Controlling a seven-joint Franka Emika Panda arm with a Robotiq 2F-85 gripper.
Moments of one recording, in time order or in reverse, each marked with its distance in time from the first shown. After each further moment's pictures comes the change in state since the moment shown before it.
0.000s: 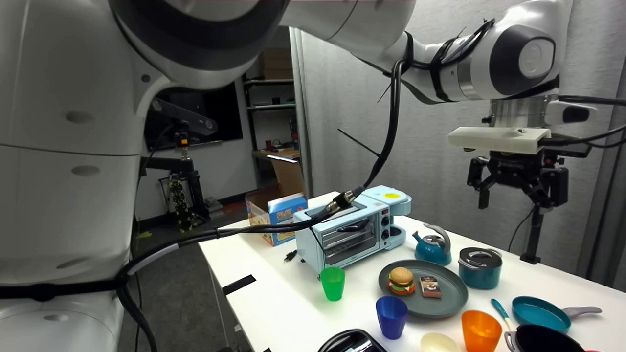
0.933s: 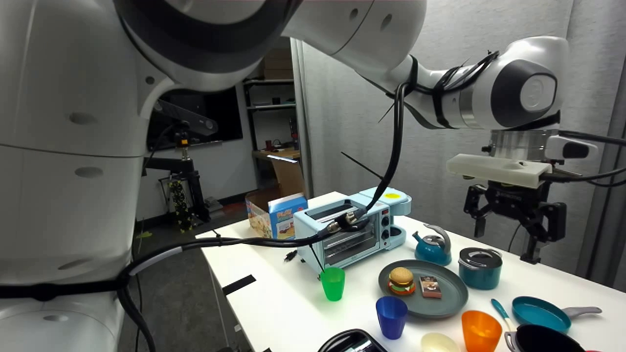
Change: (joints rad) arm -0.010 0.011 -0.007 -0.095 -0.006 0.024 -0.027
